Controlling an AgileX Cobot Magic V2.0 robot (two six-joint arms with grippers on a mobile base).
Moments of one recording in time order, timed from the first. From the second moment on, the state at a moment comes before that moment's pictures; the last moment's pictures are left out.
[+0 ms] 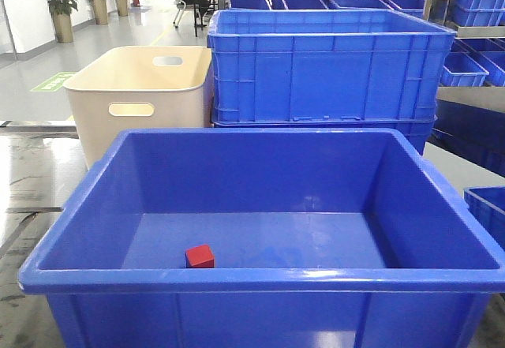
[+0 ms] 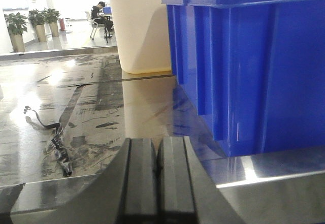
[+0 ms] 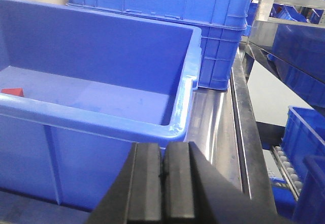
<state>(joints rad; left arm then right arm) -0.10 -0.01 0.03 -0.05 0.08 0.10 0.26 0.42 -0.69 -0.21 0.59 0.08</state>
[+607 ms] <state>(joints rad) -0.10 -0.01 0.03 -0.05 0.08 0.10 0.26 0.42 -0.69 -0.21 0.59 0.08</state>
